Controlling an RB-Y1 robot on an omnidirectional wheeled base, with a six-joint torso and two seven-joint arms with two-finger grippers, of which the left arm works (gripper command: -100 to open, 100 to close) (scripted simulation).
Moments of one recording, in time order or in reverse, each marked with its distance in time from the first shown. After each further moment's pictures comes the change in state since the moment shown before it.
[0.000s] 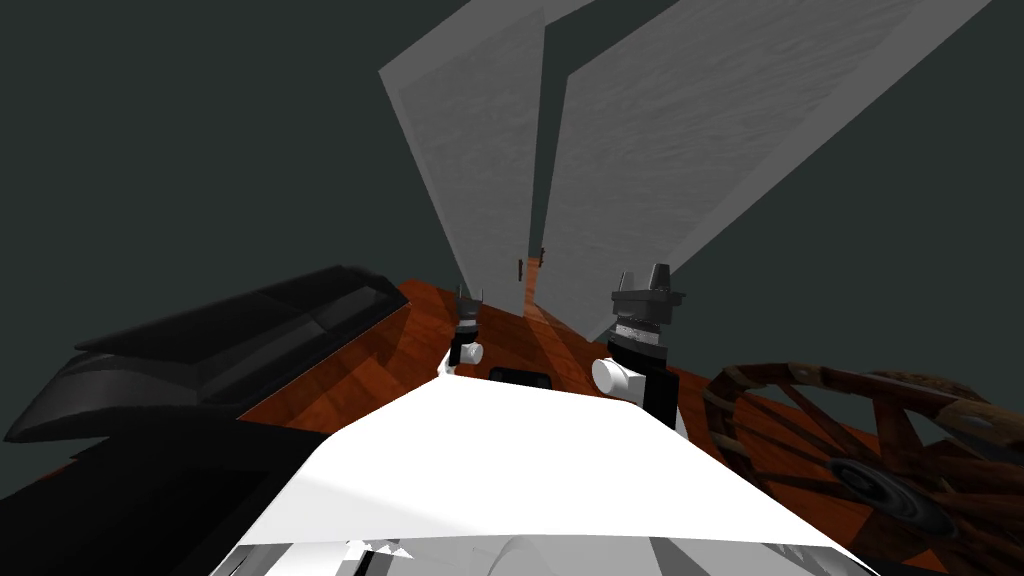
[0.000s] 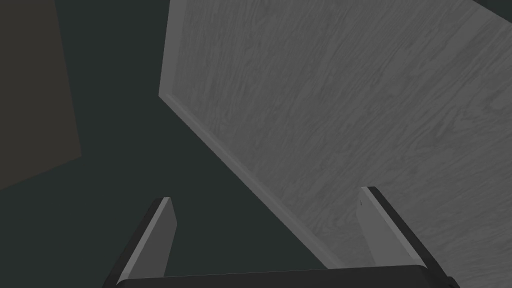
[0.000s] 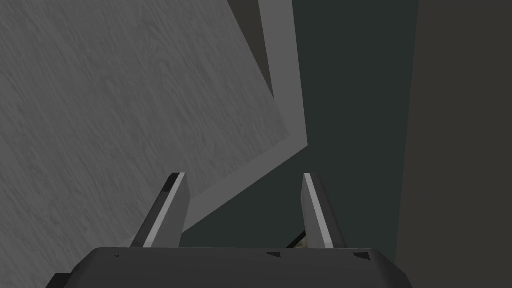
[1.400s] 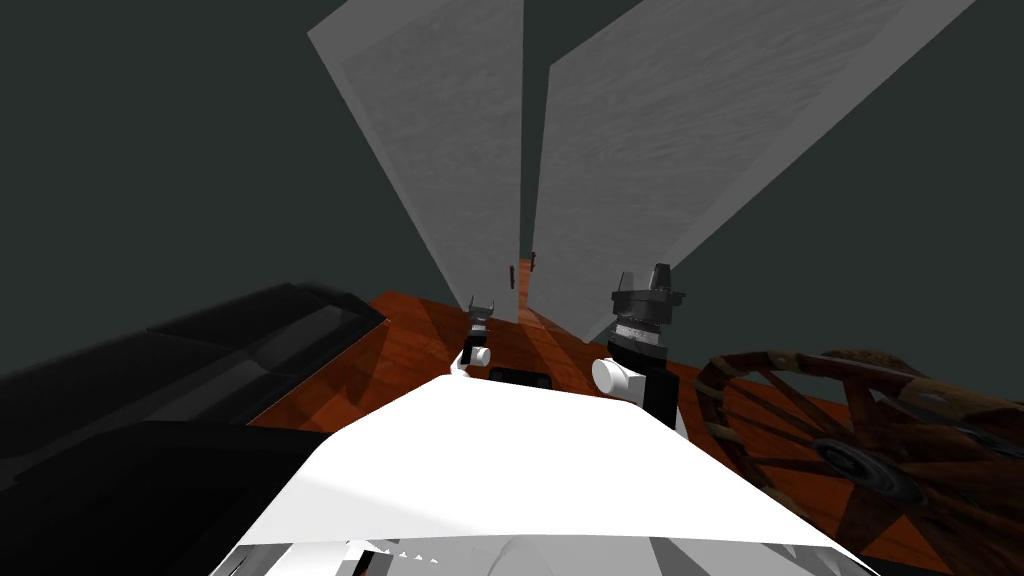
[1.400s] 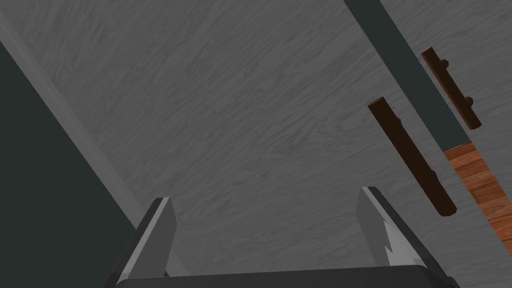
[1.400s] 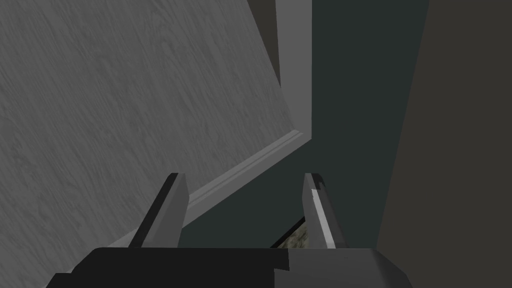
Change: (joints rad) arm -0.117 0.000 -0.068 0.346 0.090 -0.045 0.282
